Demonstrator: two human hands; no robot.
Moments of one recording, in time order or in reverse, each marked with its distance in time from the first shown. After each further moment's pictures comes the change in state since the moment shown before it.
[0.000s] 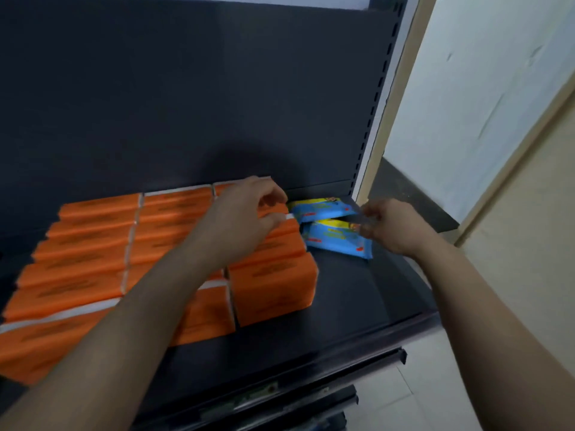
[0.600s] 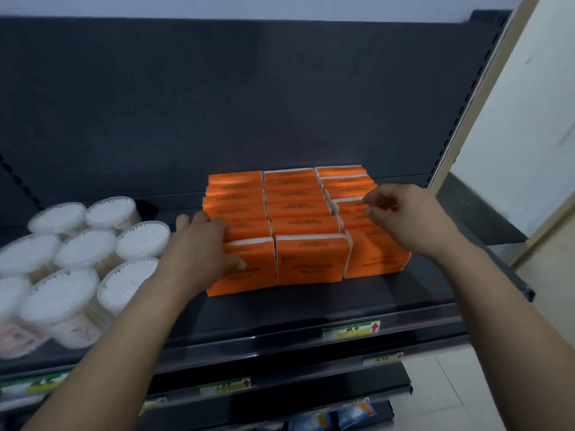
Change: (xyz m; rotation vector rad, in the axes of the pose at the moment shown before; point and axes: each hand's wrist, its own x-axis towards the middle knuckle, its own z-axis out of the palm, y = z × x) left_hand -0.173 -0.101 -0.103 0.436 -0.108 -0.539; right_hand -0.099 -0.153 0.027 0.155 0.172 -0.314
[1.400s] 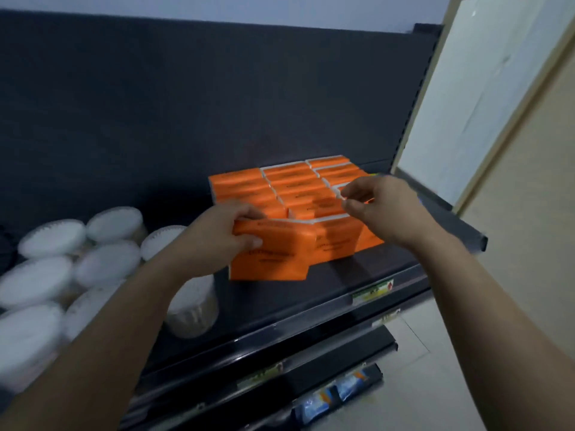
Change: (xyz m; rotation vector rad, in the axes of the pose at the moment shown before) left_hand 0.009 -0.057 -0.032 -0.594 -0.173 0.475; right_hand -0.041 -0.101 0.030 -0.047 0.108 0.139
